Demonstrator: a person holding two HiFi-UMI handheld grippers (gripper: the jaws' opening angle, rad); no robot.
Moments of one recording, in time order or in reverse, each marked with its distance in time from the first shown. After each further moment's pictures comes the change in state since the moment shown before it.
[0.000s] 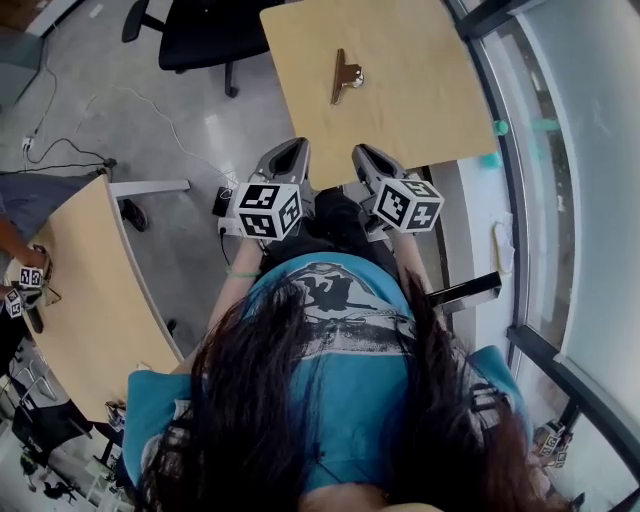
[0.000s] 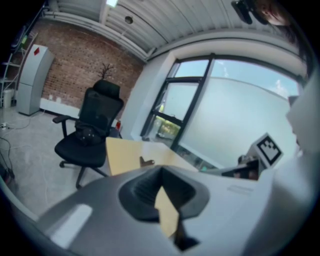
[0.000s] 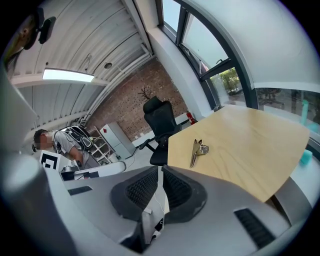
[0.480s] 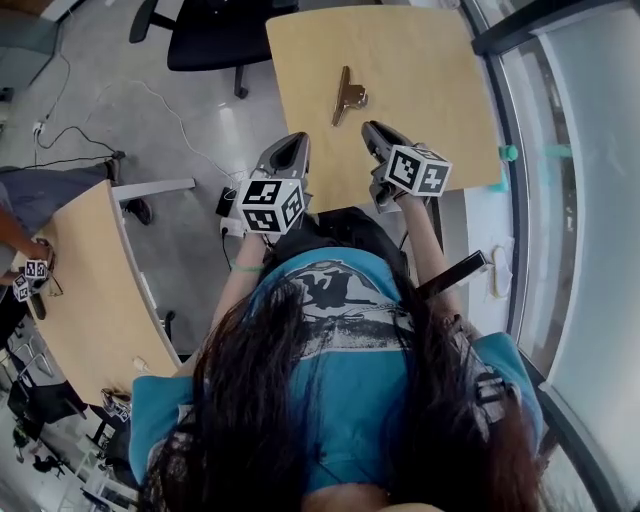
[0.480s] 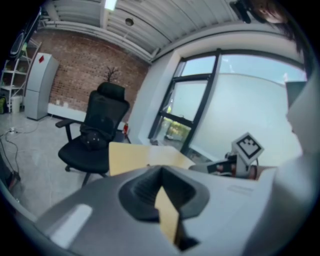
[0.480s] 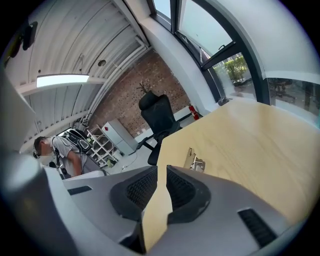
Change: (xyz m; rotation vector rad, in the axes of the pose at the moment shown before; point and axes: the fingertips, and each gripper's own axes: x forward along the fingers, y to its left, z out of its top) left arm 0.075 0.029 0.031 0.002 -0.020 0.114; right arm 0.091 -0.085 0.072 0.024 0.083 0.069
